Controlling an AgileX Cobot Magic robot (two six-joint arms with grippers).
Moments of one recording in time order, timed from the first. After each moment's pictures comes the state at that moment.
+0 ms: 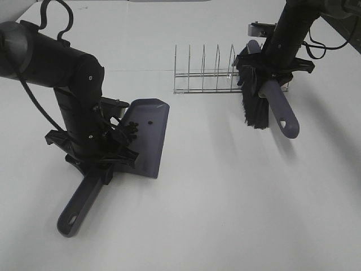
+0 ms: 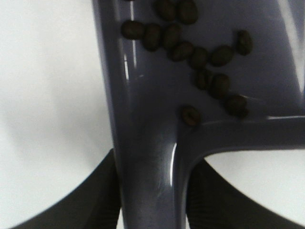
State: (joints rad) left arm -0.53 2.16 -1.29 0.00 0.86 -0.22; right arm 0.11 2.52 -2.23 0.07 1.24 0.03
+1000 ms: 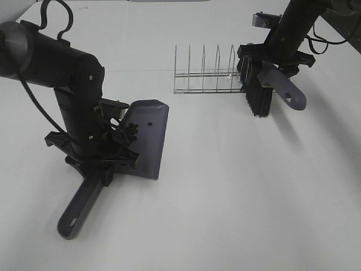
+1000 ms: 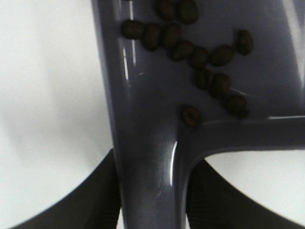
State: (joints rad) left arm -0.53 2.16 -1.29 -0.01 0.87 -0.22; right arm 0.08 2.54 -2.29 0.12 1.23 0.01
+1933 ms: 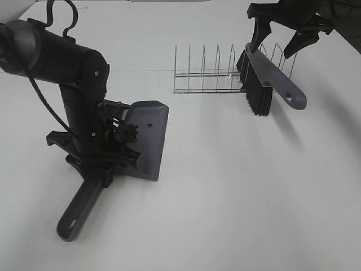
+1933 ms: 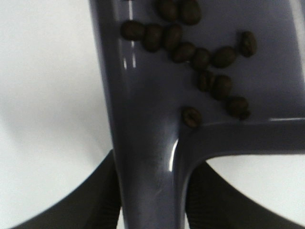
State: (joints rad) left arm -0.53 2.18 -1.36 -0.02 0.96 -0.22; right arm 0.08 2.29 -2.15 0.16 1.23 0.04
